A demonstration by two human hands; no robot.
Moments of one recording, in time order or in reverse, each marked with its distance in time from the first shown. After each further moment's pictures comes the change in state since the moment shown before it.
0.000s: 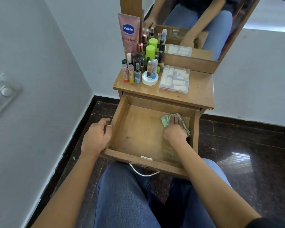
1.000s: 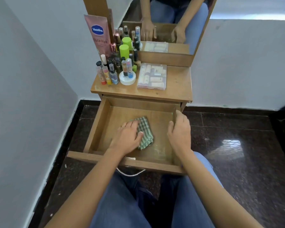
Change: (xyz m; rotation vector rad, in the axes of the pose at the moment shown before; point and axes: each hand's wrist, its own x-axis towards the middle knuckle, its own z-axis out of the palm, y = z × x) left_hand -0.015 0.128 0.062 0.257 -0.320 0.461; right_hand -0.039 0.065 -0.010 0.454 0.703 -0.204
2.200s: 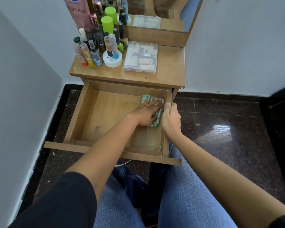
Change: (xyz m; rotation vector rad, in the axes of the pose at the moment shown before) left_hand 0.105 0.047 0.048 0.102 -0.396 0.345; right_hand 0.018 0.019 0.010 0.448 -0.218 0.444
